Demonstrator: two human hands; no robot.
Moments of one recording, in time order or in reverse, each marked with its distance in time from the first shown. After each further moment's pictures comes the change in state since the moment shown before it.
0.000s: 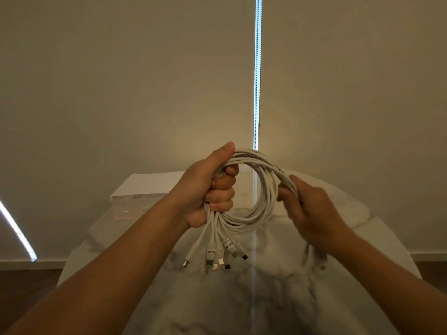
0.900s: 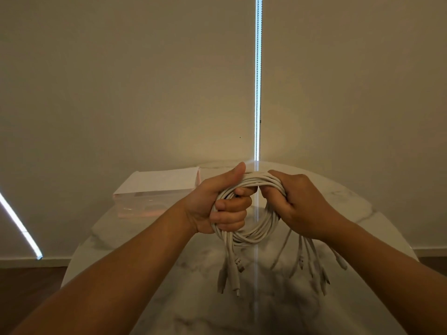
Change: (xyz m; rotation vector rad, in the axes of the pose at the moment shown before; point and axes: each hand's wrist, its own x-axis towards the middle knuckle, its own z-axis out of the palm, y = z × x) left_hand 0.014 -0.031 -0.019 -0.173 -0.628 -0.255; right_hand 0.016 -0.013 0.008 0.090 -0.183 -0.146
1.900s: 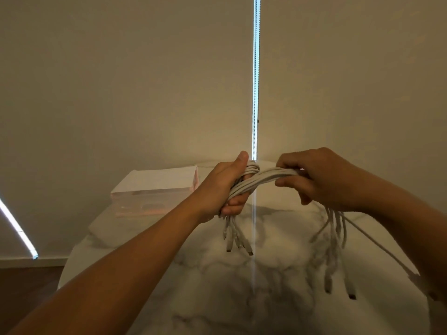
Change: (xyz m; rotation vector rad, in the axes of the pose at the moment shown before) left_hand 0.013 0.004 0.021 0.653 0.535 0.289; right_hand 0.018 -0.019 -0.066 -0.343 -0.333 0.179
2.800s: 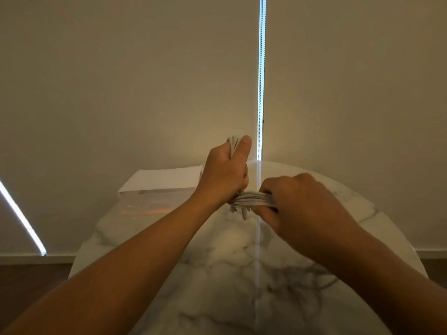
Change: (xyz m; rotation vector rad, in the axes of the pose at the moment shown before) left_hand 0.013 0.011 0.008 0.268 0.533 0.083; right_hand -0.015 -0.077 0.035 -0.205 0.088 0.223
